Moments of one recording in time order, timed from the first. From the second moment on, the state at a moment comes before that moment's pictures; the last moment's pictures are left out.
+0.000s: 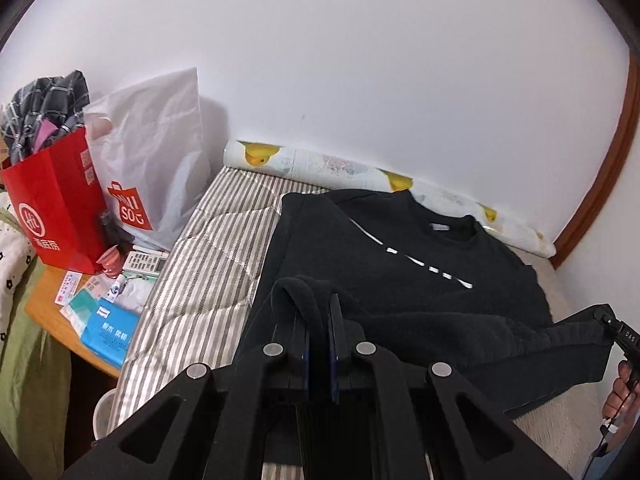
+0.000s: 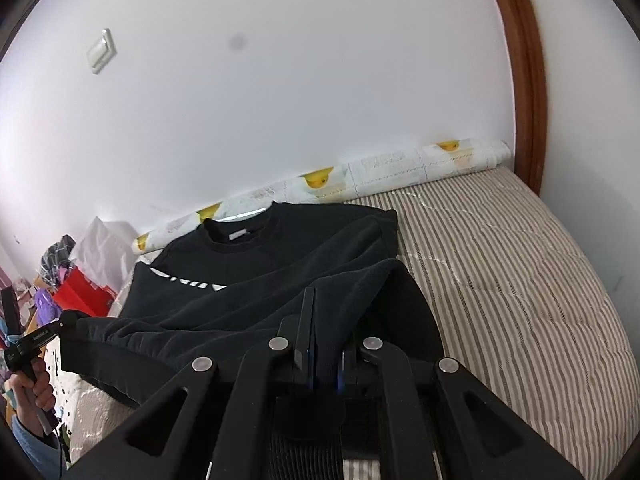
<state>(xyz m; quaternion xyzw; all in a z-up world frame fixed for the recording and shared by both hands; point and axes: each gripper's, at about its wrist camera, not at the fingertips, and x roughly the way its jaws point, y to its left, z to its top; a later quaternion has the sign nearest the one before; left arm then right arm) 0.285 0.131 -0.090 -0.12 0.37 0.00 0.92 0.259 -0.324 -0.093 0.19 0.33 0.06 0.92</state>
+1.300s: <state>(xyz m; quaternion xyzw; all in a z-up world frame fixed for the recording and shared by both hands) 0.281 0.129 -0.129 -0.11 0.43 0.00 0.90 0.233 -0.321 -0.129 0.14 0.40 0.02 0.91</state>
